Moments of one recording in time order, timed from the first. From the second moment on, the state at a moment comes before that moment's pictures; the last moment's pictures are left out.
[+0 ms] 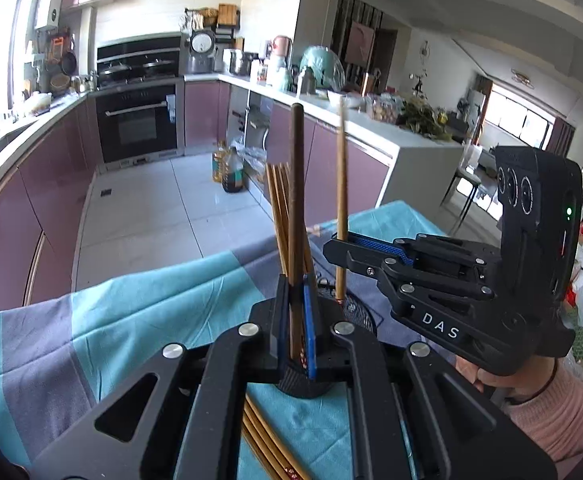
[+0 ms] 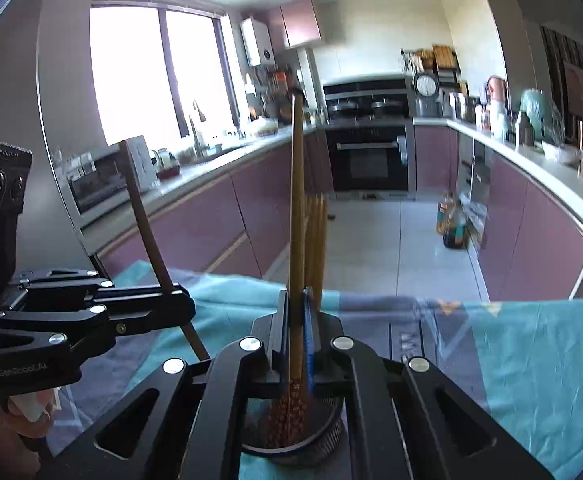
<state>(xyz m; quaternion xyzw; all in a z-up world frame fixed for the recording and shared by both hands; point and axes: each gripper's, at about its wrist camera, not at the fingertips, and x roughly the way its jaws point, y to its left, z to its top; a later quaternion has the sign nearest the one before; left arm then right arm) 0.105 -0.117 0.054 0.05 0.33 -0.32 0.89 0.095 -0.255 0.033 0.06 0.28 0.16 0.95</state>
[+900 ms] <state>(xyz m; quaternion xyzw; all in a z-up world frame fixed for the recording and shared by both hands) 0.130 -0.109 0.025 0.05 0.34 -0.27 0.90 0.095 -0.260 0.009 0.08 0.33 0.15 0.93</state>
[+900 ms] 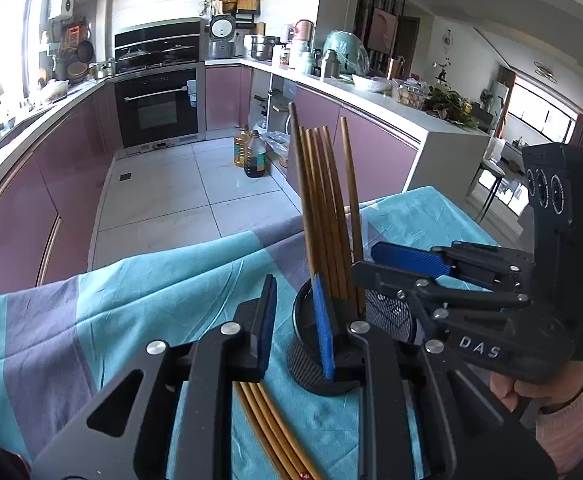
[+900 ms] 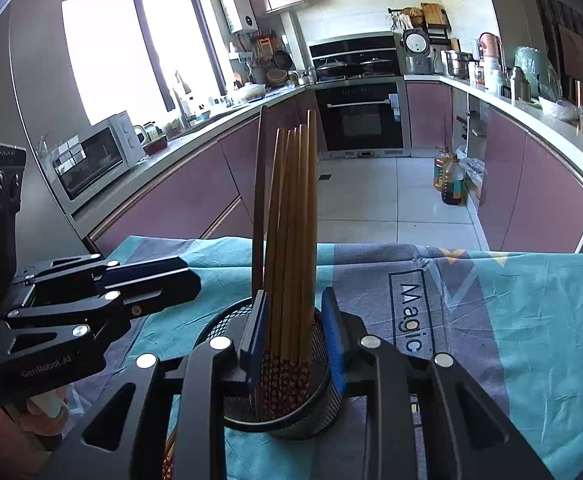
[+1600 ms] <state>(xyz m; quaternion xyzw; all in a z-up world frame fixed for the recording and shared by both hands) 0.064 -0.017 -0.017 0.03 0.32 -0.19 0.93 0.009 -0.217 -0.007 0.05 0.32 0.24 0.91</state>
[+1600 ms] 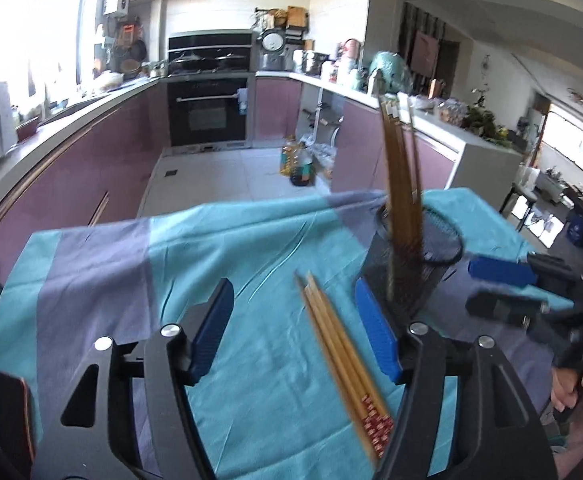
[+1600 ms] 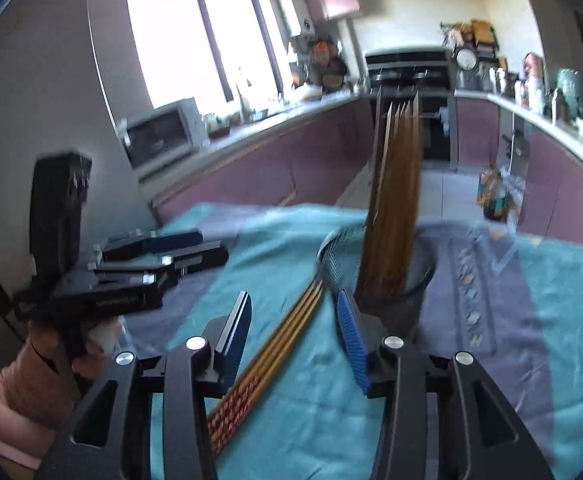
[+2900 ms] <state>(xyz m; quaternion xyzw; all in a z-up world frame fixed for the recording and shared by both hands) 0.065 -0.047 -0.097 0.08 0.42 -0.20 0.88 0.013 -0.188 -0.073 0.06 0.41 0.22 0.88</state>
